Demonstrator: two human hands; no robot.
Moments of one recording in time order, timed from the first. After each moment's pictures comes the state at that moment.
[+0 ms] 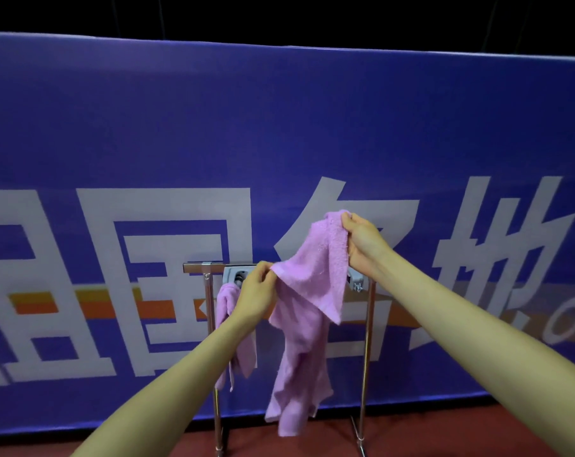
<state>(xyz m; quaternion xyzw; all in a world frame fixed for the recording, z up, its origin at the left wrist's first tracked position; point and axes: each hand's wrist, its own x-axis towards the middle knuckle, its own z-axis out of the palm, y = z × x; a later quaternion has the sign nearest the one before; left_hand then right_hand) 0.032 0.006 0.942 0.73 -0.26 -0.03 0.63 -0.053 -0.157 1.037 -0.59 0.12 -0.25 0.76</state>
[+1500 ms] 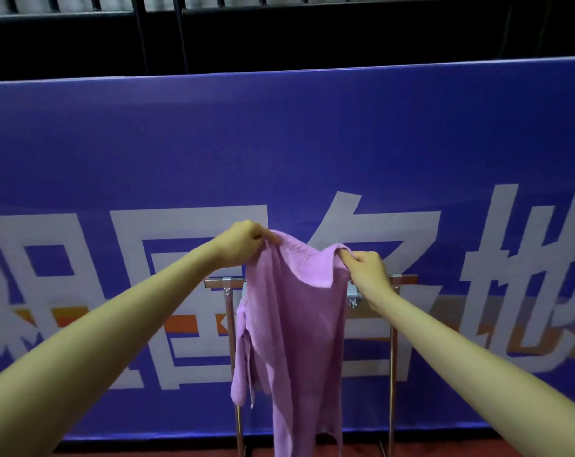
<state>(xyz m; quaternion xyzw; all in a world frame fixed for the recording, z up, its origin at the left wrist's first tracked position) 0.064 0.051 1.081 0.86 -0.46 0.08 0.21 -0.043 -0.162 0.993 -0.77 0.20 -0.35 0.50</state>
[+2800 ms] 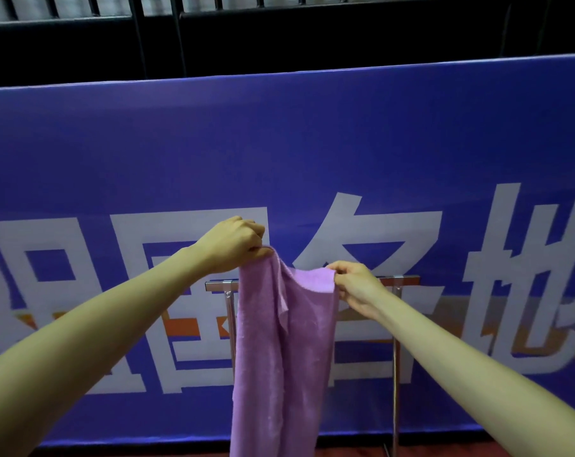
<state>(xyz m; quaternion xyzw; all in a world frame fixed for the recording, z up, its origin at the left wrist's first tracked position) 0.076 0.066 1.083 0.77 -0.57 0.28 -0.02 -0.040 -0.152 0.987 -0.70 0.13 -0.17 0.68</state>
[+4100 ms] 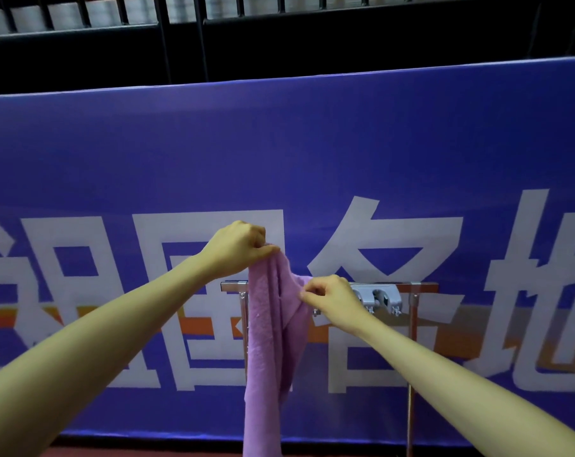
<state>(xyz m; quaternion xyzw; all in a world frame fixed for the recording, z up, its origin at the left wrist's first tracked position) 0.080 0.082 1.075 0.83 -0.48 0.26 0.14 -0.035 -0.098 0.979 -0.88 -0.02 -0.23 0.41</state>
